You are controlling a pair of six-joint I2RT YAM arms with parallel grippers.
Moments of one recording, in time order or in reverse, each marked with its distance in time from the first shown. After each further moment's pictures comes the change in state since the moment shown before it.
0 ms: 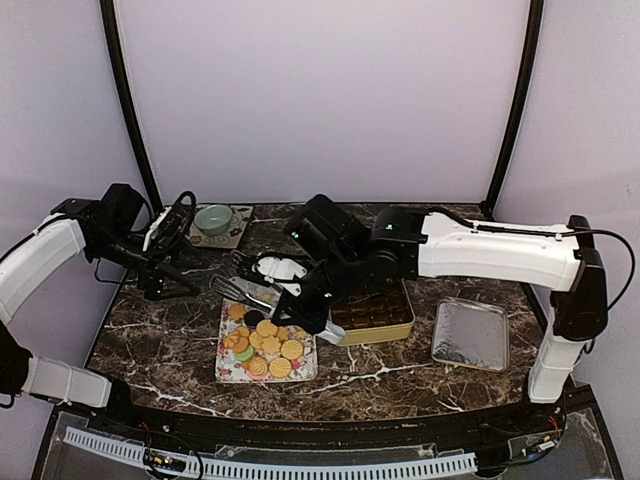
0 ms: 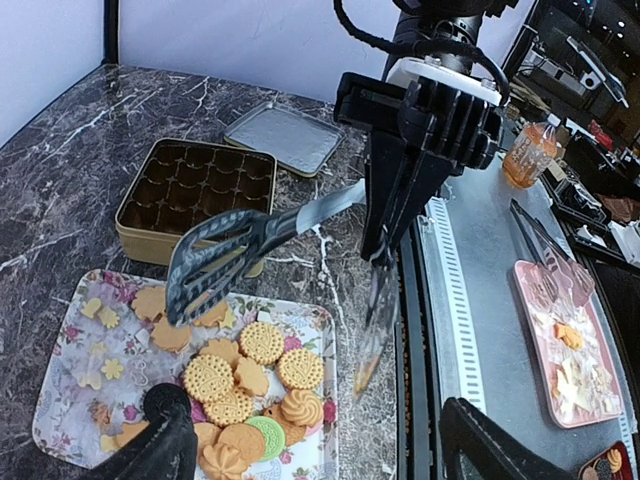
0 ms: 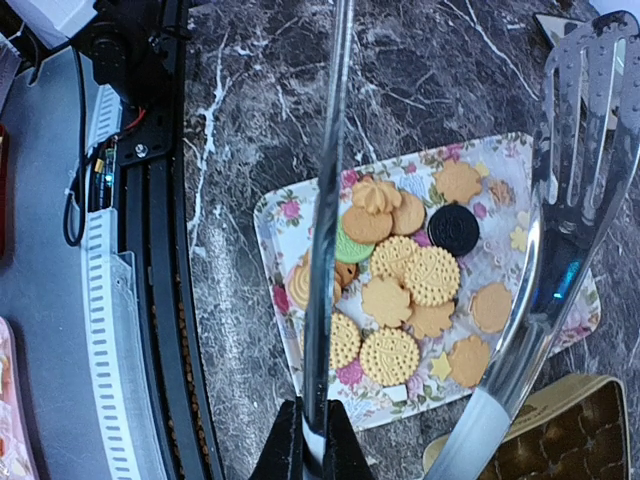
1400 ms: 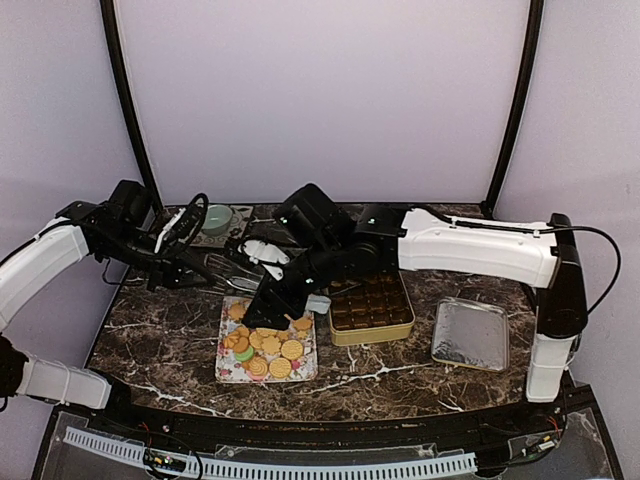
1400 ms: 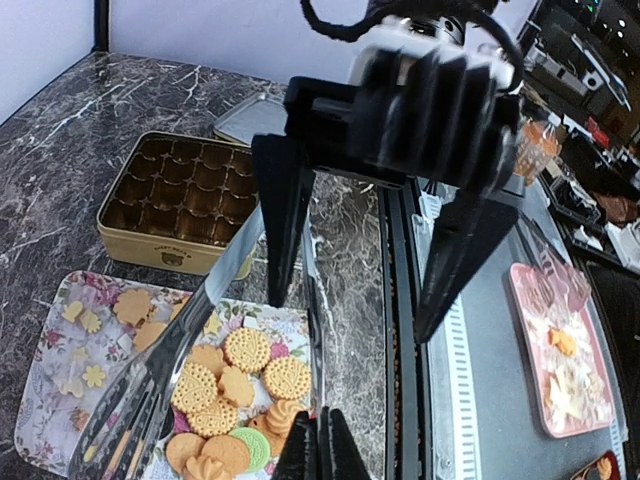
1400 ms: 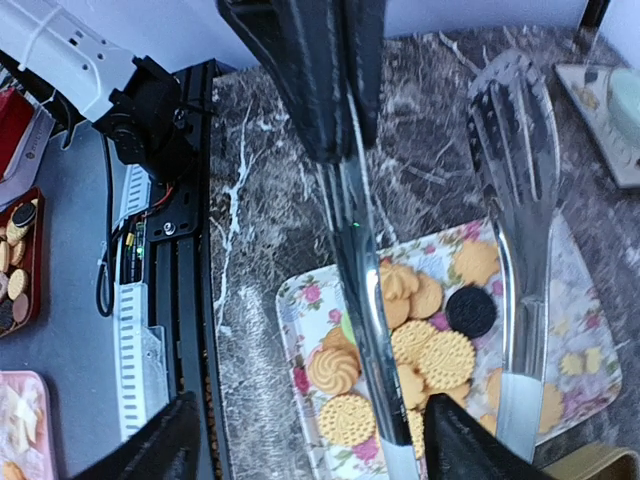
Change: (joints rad) left arm -0.113 -0.023 -0.011 0.100 -0.069 -0.141; right arm -0.035 0.141 0.168 0.060 -0.134 0.027
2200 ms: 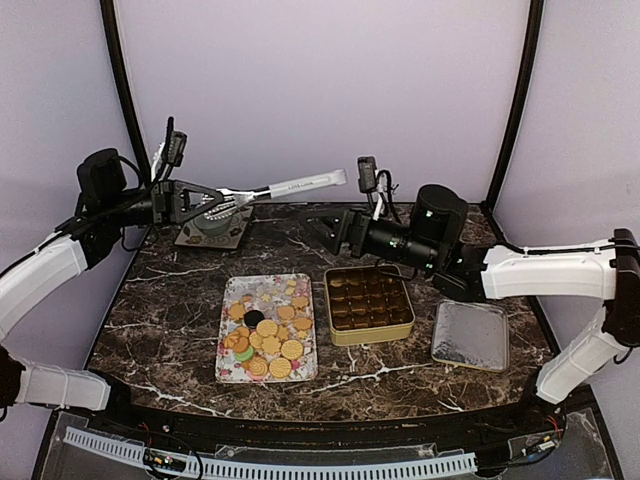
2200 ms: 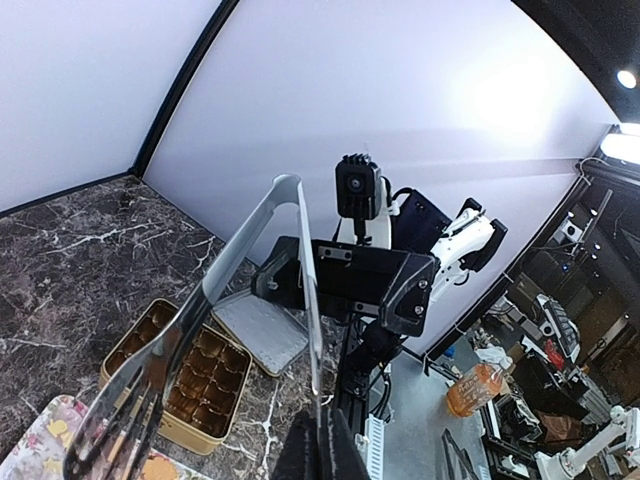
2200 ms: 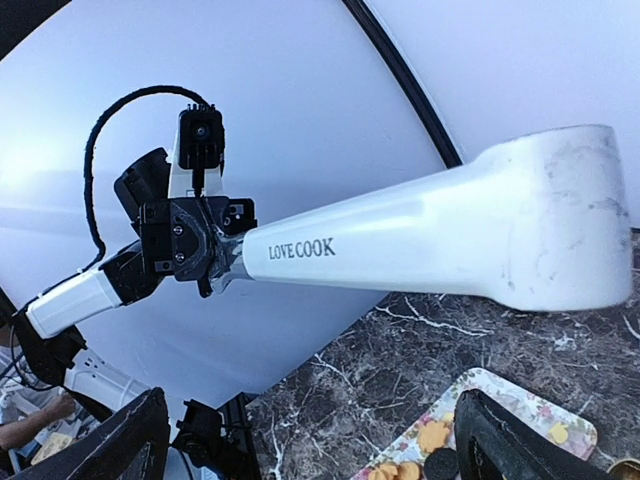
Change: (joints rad) left arm 0.005 -0.058 -0.108 1.147 0.056 -1.339; right arm -0.226 -0.483 -0.829 1.211 0.068 0.672
